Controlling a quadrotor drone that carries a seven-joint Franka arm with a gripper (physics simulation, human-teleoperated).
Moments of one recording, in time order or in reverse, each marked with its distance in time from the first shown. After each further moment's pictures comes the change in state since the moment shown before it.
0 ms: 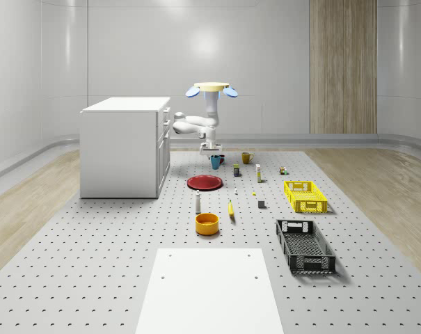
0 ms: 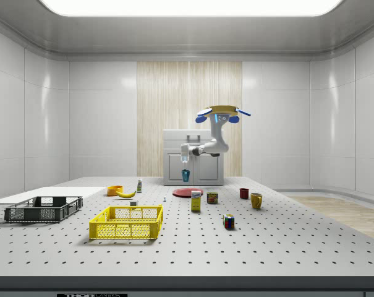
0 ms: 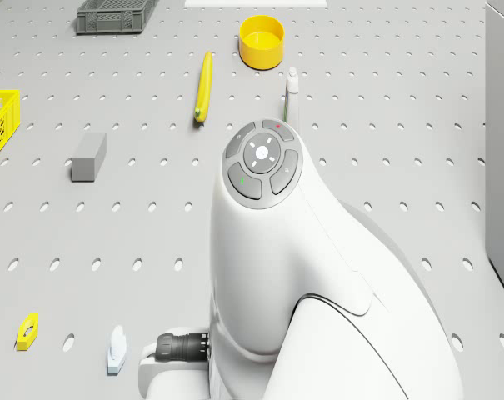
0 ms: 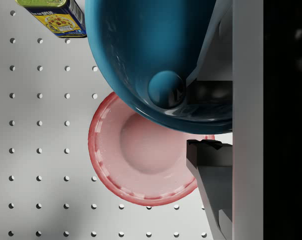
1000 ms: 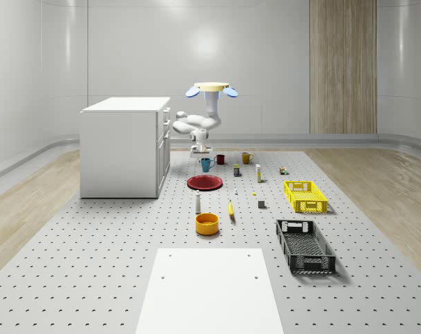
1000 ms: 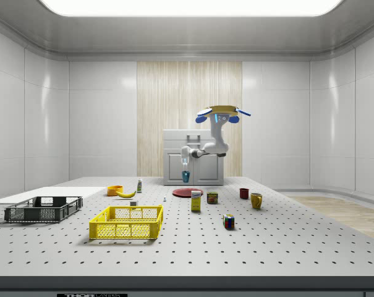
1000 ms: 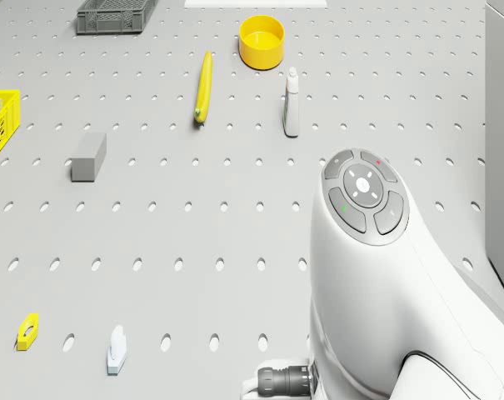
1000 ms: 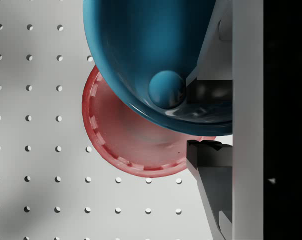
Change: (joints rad) arm 0.198 -0.017 -0.102 0.054 -0.087 0.057 -0.251
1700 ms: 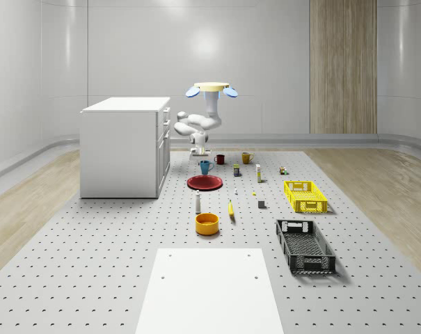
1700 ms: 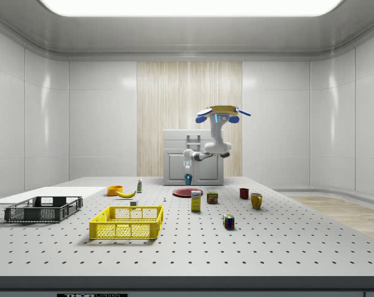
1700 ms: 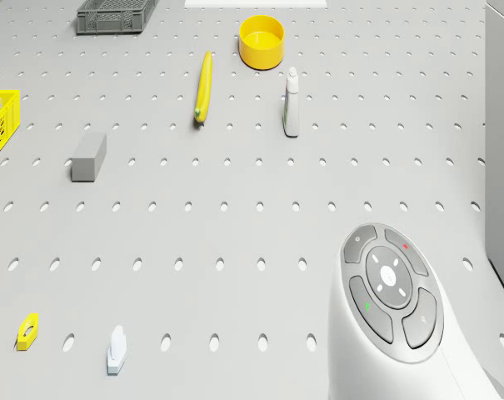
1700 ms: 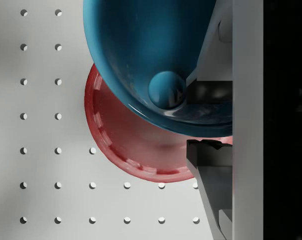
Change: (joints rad) arm 0.089 -0.006 -0.130 -0.034 -0.126 0.038 -0.034
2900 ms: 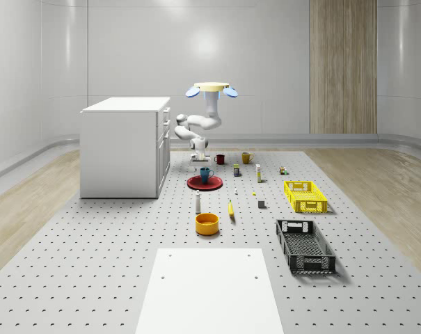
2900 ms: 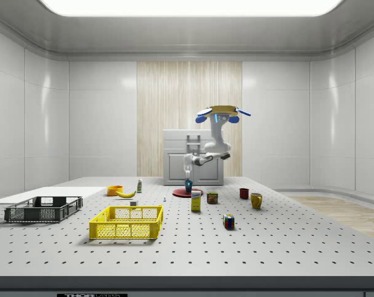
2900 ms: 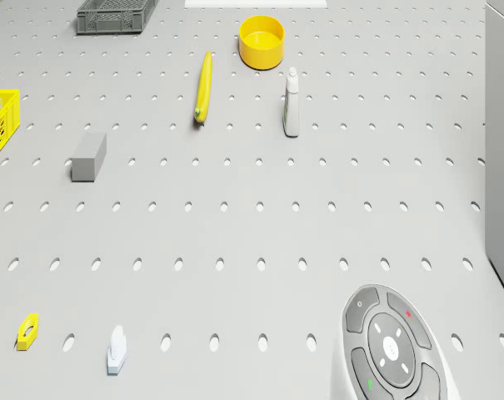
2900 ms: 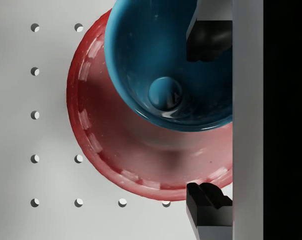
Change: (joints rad) arm -0.019 0.031 -0.129 0.046 -0.128 0.027 -0.004
